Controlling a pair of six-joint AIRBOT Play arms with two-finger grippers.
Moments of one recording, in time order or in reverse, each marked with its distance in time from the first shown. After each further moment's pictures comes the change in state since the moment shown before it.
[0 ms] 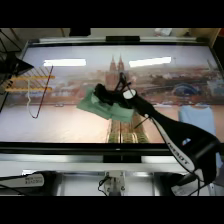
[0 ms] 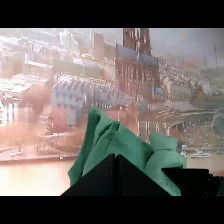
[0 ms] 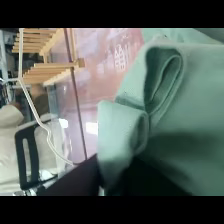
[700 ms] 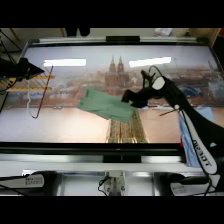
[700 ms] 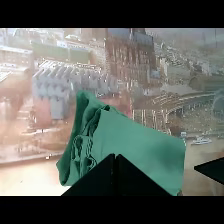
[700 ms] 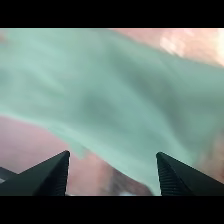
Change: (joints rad) left arm -0.070 -0.006 -0.049 0.001 0.016 0.031; right arm -0.331 0.146 -0.036 -0.800 0.651 0.274
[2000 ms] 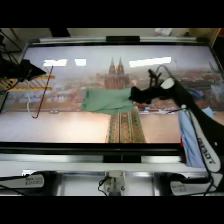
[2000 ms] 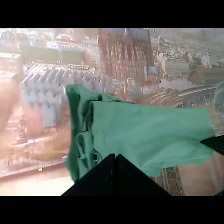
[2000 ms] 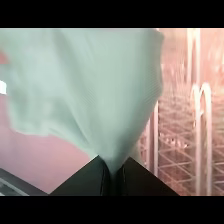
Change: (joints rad) left arm -0.010 0.000 0.000 0.000 -0.034 0.025; right arm -0.122 0.035 -0.011 0.215 -0.080 -0.210
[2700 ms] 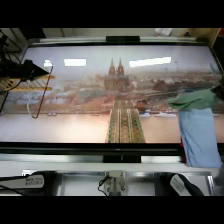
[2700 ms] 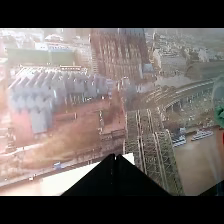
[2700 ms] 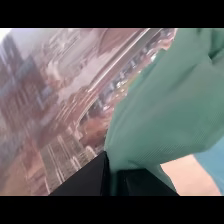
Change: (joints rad) left arm -0.037 0.000 0.000 0.000 -0.009 0.013; right arm -0.749 0.498 0.073 -0.285 0.356 0.191
